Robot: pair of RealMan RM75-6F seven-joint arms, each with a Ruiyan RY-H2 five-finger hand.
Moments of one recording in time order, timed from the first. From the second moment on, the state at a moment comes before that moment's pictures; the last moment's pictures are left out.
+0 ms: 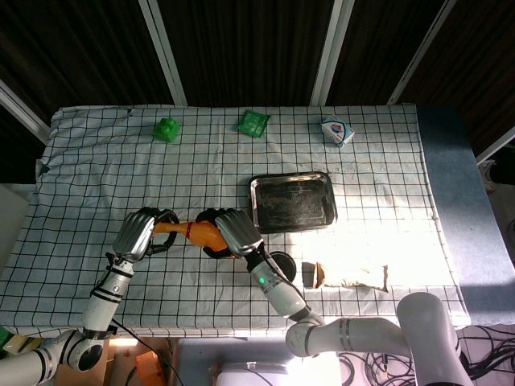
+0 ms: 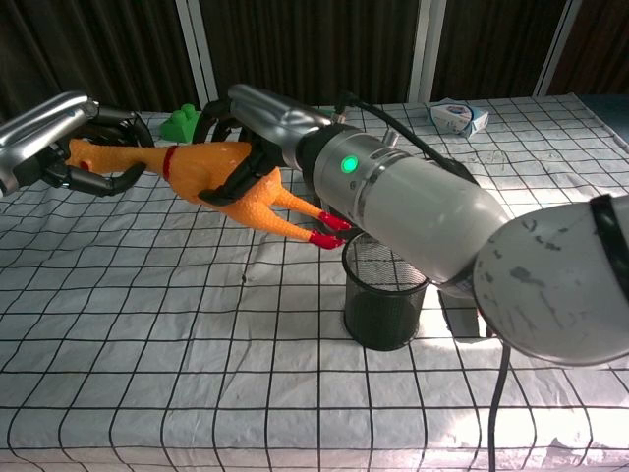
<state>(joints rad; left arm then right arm) -0.57 -1.54 -0.18 -1.35 1.42 1.23 -0.12 1.03 -1.91 0.34 -1.41 -0.97 1.05 -0.34</state>
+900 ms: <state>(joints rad) -0.54 -1.44 -0.19 -1.32 1.43 1.25 -0.33 0.99 -1.87 0.25 -1.23 -1.27 1.16 -0.40</state>
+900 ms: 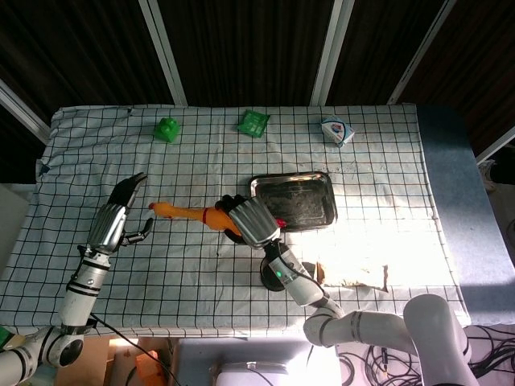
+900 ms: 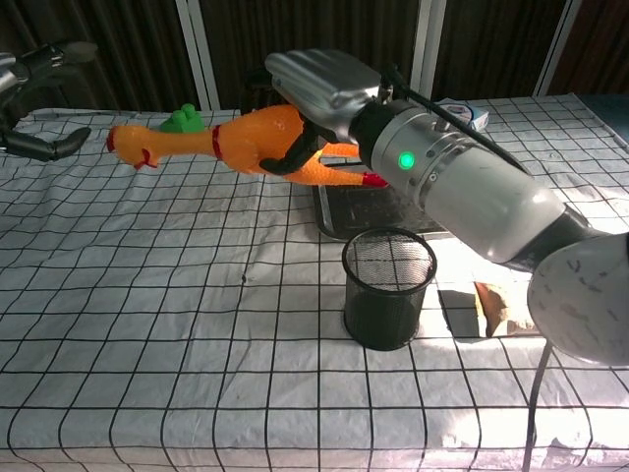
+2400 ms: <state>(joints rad) -0.43 -1.29 -0.16 -1.33 1.37 1.24 -0.31 0.82 -1.85 0.19 -0.70 -1.34 0.93 0.01</state>
